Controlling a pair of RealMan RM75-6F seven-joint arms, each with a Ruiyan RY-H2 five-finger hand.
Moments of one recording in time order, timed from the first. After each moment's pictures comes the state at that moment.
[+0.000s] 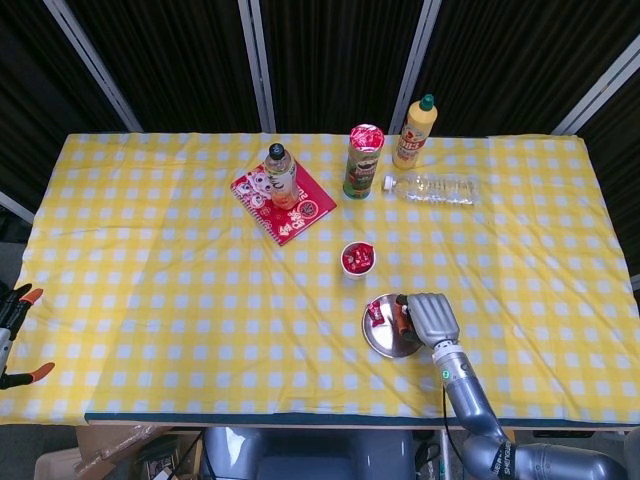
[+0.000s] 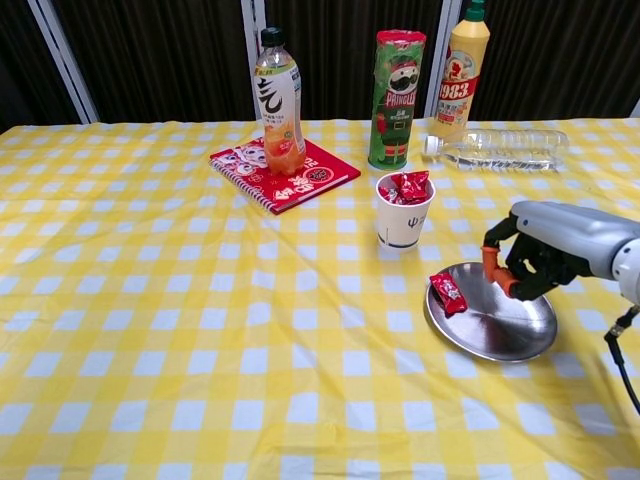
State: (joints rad) left arm -0.08 -0.98 0.02 -1.65 1.48 1.38 -0.10; right arm 0.58 -1.55 0.14 -1.66 -0.92 1.10 -0.48
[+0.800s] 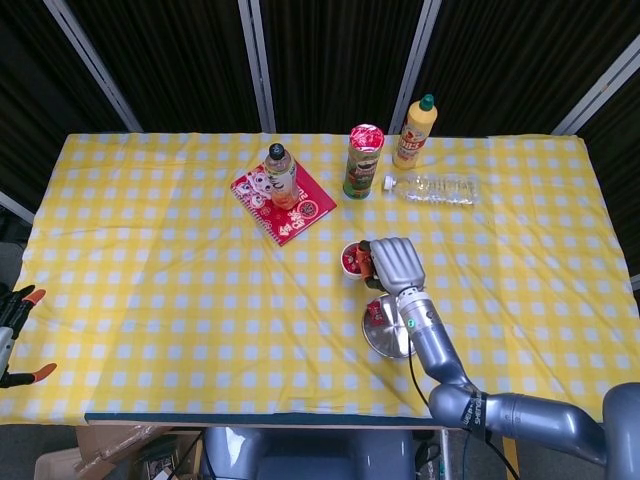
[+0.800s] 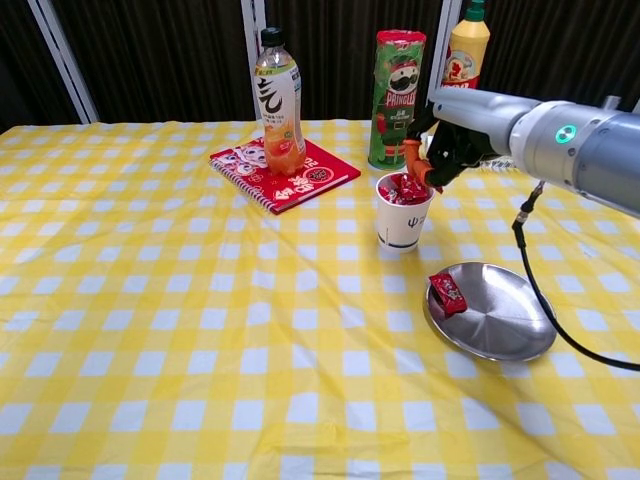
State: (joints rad) left arm -0.10 -0.96 0.02 -1.66 1.45 1.33 -0.12; right arm 0.82 -1.58 0.36 -1.60 -0.75 1.02 -0.58
